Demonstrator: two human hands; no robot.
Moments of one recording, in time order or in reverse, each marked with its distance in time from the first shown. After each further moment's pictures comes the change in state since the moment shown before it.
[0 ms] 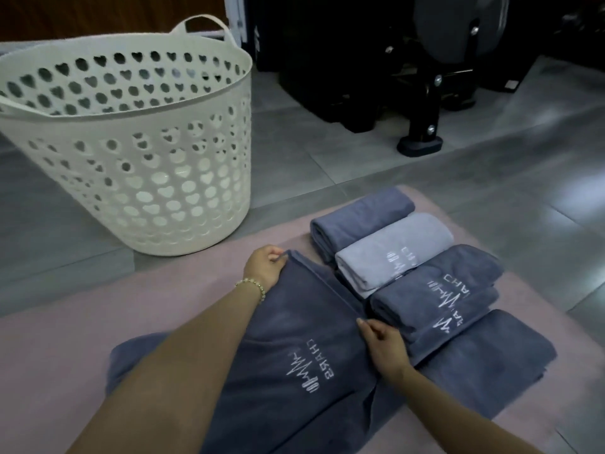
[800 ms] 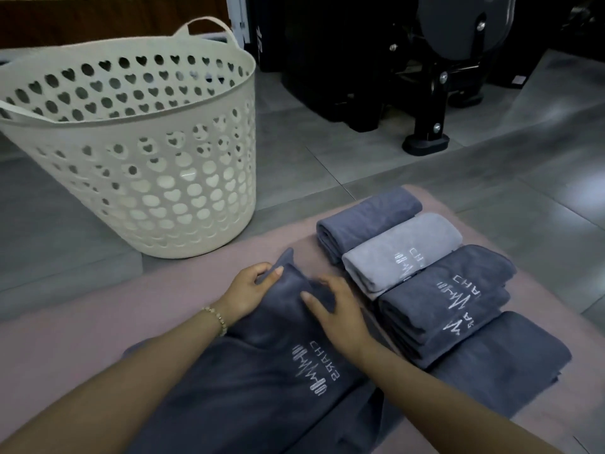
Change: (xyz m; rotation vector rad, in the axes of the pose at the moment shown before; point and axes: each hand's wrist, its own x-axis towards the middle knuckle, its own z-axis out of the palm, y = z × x) left_hand -0.047 -0.010 -0.046 -0.099 -0.238 0.175; right_hand 0.000 -0.077 0.062 -0.110 -0.120 -0.366
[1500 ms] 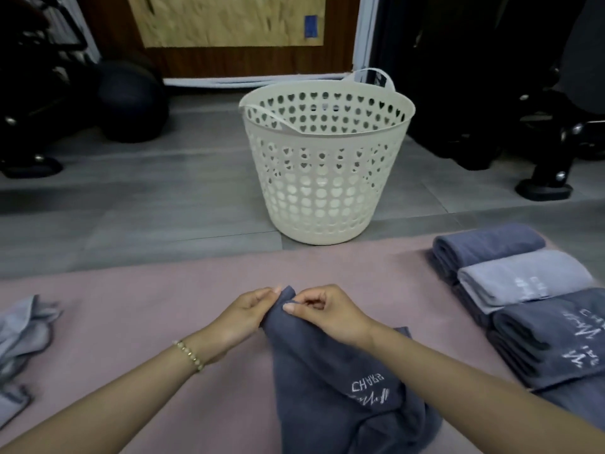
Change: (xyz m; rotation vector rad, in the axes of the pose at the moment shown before) left_hand -0.261 0.008 -0.158 -0.199 0.166 -0.174; right_hand -0.096 -0.175 0.161 0.249 -0.731 -0.092
